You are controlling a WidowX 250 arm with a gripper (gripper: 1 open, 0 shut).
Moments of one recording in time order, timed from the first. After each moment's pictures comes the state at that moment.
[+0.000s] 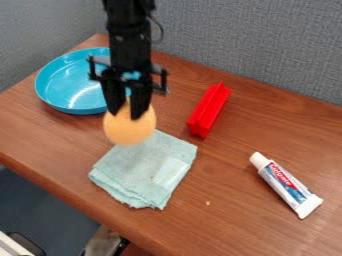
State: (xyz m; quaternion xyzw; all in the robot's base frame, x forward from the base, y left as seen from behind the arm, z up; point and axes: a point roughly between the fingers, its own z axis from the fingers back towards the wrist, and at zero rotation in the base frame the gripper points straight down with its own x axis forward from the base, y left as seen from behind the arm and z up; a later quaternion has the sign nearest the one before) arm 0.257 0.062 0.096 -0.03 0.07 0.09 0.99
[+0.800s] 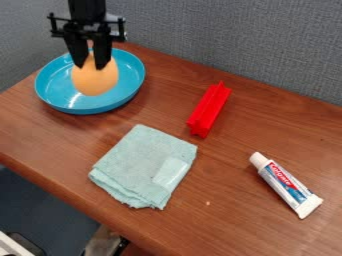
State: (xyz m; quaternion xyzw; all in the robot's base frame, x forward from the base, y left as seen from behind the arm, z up) arm 0.296 0.144 0.105 -0.02 0.04 0.16 0.99
